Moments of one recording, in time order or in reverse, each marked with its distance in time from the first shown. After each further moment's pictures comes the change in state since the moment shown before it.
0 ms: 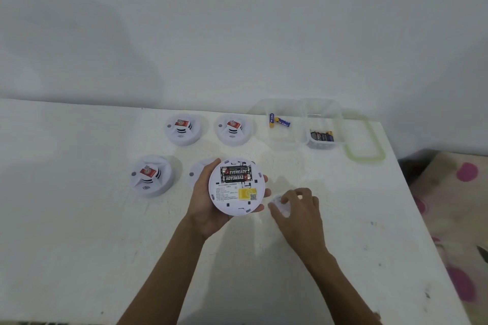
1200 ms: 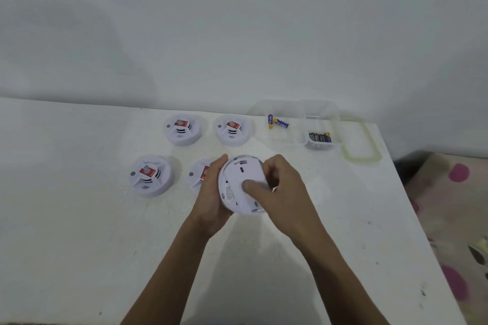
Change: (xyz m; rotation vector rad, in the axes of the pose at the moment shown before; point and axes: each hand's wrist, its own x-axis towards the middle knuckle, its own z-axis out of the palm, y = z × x) left_hand -0.005 -0.002 0.035 0.363 0.482 0.300; right_hand -0.014 -0.099 -0.081 0.538 -0.137 -0.102
